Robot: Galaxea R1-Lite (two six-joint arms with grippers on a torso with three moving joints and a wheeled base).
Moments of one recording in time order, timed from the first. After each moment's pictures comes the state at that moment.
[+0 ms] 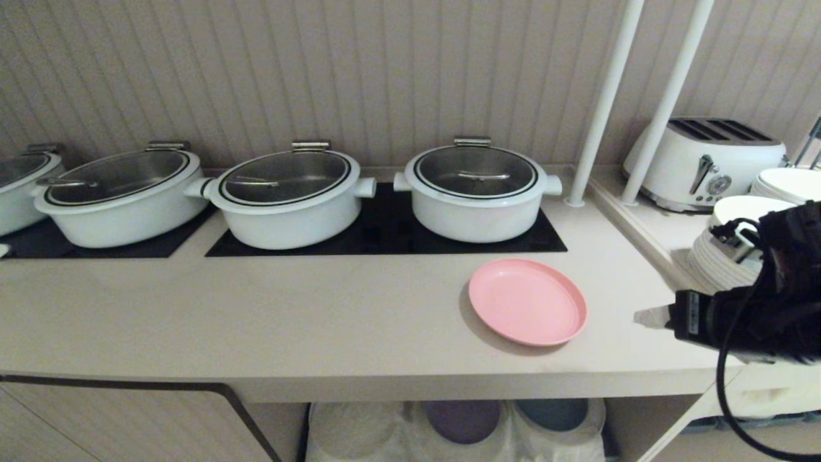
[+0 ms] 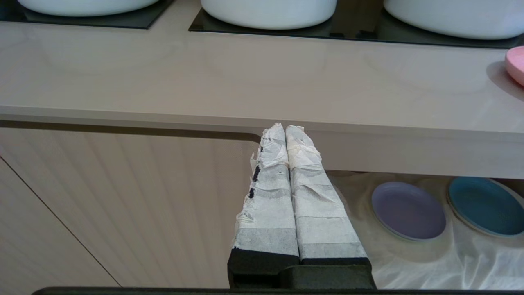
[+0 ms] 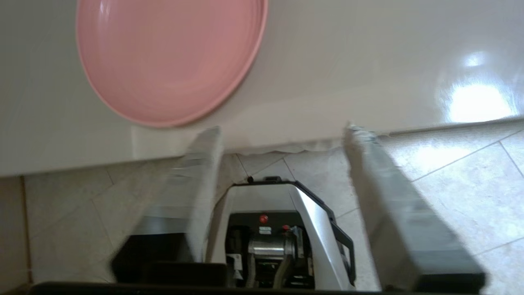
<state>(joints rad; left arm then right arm) 0.01 0.00 0.00 -0.01 0.02 -0.06 0.21 1.43 -0.78 0.11 0.00 0.40</state>
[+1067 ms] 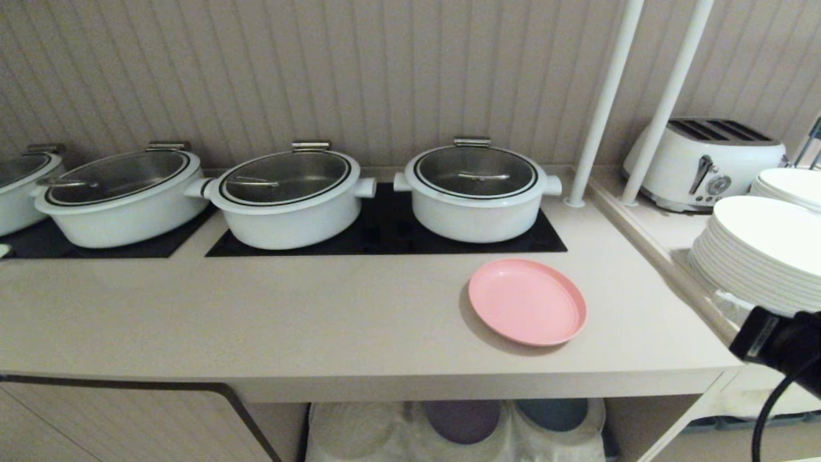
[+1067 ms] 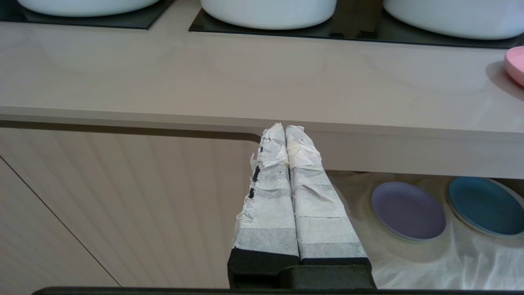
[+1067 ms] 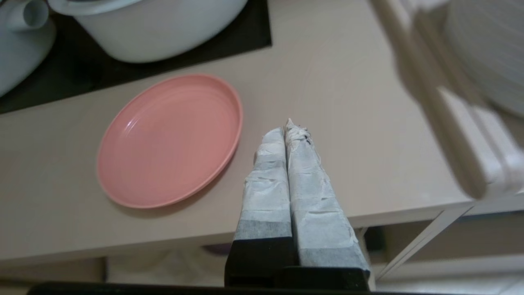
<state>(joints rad) 0.01 0.00 0.00 -0.01 0.02 -0.06 0.15 1.25 -0.23 -0.81 -0.13 0.27</state>
